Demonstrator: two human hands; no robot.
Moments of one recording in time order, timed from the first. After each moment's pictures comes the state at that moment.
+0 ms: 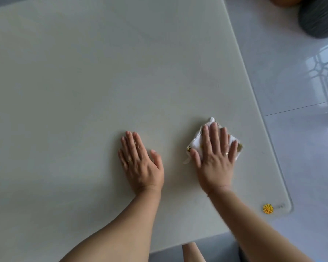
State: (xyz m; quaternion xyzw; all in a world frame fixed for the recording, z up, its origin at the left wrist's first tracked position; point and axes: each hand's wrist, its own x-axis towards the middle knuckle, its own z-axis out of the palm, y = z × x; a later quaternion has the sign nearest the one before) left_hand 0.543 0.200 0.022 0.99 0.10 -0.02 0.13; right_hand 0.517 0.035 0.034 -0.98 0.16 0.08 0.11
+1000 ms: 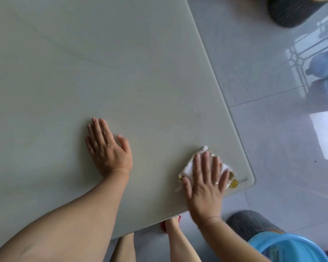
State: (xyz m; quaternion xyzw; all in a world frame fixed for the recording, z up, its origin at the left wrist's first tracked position) left_hand 0.539 0.199 0.016 0.99 0.09 0.02 0.12; right_hand 0.383 0.011 0.044 -0.97 0.18 0.11 0.10
